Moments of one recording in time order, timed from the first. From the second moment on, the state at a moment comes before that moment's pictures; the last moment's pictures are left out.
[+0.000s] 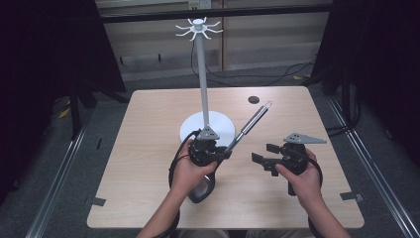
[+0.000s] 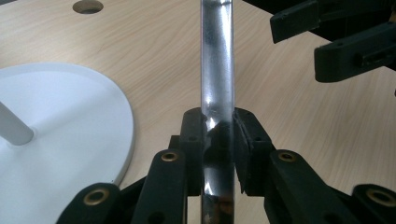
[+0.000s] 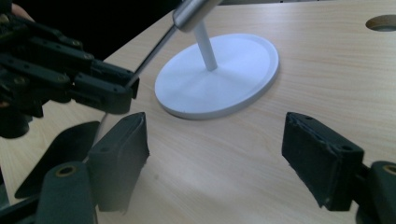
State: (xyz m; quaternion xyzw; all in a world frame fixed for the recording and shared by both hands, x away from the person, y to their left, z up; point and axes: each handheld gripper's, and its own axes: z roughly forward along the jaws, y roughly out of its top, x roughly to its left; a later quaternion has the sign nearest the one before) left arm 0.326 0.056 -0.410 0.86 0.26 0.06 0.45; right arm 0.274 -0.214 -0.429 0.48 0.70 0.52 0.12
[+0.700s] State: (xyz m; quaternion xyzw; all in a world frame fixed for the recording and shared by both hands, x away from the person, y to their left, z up) left arm 0.321 0.042 -0.408 0.85 0.25 0.06 0.46; right arm 0.288 -0.193 -0.412 0.51 0.66 0.54 0.09
